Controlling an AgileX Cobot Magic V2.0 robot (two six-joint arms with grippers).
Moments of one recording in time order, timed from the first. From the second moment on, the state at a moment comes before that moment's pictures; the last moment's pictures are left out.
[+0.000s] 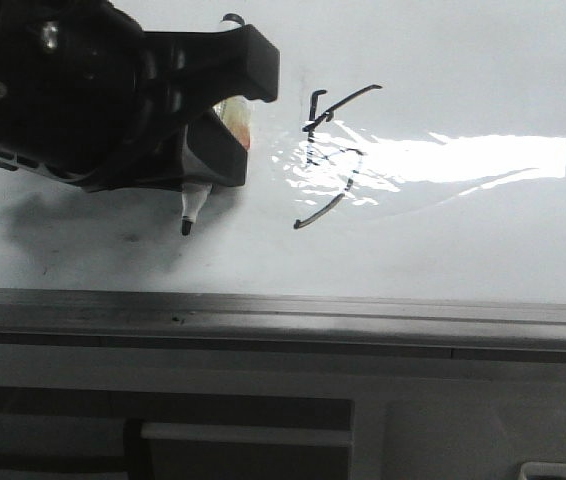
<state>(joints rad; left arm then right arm) -0.89 1.38 -0.69 -1.24 -0.18 0.75 0.57 0.62 -0.71 0.46 0.52 -0.86</state>
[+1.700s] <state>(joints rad) -0.92 1.28 -0.70 -1.20 -0.28 0.75 0.57 0.56 -0.71 0.47 0.52 -0.86</state>
